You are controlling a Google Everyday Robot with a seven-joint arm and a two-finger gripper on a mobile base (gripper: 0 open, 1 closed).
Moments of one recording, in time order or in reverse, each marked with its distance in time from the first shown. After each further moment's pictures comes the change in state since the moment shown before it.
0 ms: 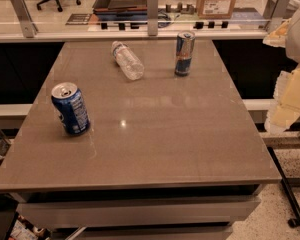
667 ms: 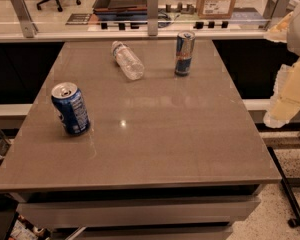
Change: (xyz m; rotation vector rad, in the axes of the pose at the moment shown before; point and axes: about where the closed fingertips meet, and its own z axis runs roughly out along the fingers) arm -0.004 -0.005 -0.005 0.001 -0.016 0.013
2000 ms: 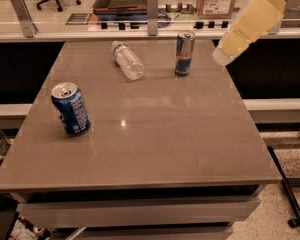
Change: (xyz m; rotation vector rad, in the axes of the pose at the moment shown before) arm -0.079 -0.054 -0.026 -0.009 -0.190 0.313
